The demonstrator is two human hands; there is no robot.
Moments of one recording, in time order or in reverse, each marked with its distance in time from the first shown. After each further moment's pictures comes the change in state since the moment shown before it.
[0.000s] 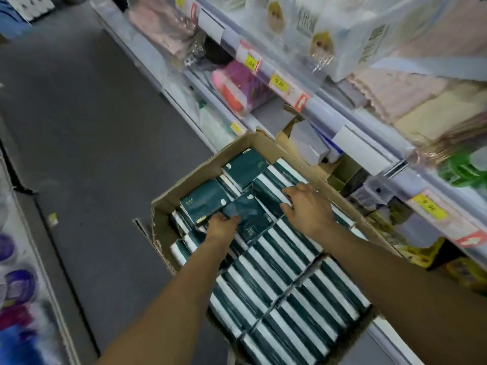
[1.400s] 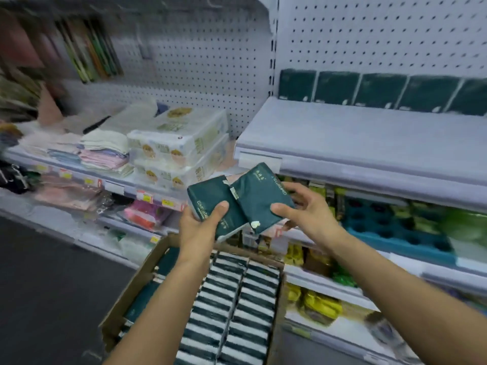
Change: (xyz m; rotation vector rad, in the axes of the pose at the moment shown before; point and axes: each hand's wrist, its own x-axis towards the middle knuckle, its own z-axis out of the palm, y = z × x) left_hand -0.308 0.120 0.018 -0.337 -0.385 0.837; right_hand -0.285 0.038 -0.243 1.299 0.683 0.250
